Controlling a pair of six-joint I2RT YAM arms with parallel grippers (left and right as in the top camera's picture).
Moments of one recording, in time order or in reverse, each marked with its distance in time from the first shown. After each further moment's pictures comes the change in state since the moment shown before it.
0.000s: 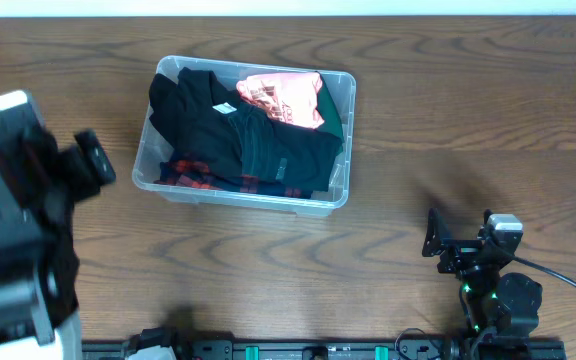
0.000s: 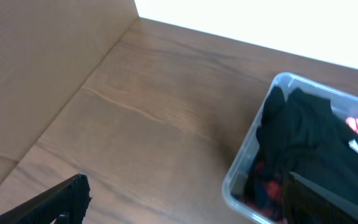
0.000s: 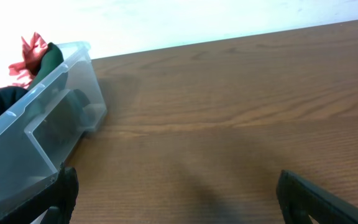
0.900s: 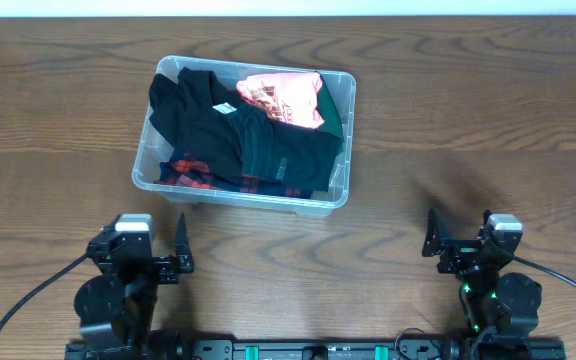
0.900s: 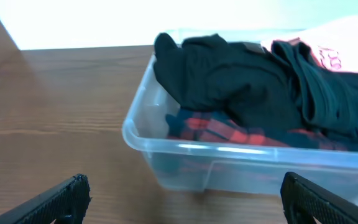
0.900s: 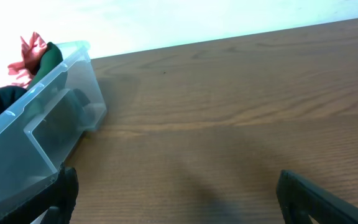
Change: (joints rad) left arm -0.103 -0.840 -1.031 0.470 0.320 0.136; right arm 0.000 -0.002 -0.002 -0.002 0.001 0.003
